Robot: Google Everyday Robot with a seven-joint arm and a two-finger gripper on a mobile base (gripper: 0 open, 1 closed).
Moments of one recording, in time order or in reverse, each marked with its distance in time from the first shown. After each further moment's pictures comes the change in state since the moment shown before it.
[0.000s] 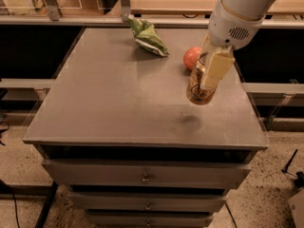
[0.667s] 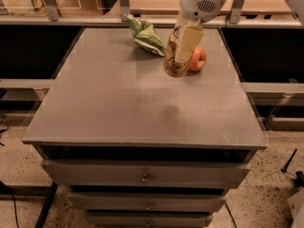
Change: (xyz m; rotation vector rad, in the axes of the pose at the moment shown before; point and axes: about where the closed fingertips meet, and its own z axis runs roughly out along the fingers) arm -0.063 -0.065 -0.012 0.091 -0.039 -0.066
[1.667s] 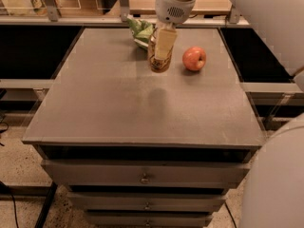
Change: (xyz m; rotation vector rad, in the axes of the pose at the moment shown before) arm -0.042 -0.043 0.047 0.045 0.011 -0.018
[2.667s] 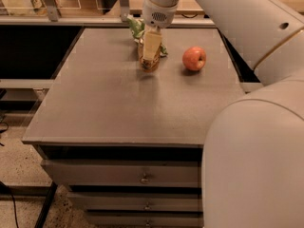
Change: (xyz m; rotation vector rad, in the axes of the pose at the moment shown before) arm -0.024 -0.030 0.044 -0.013 0.002 0.023
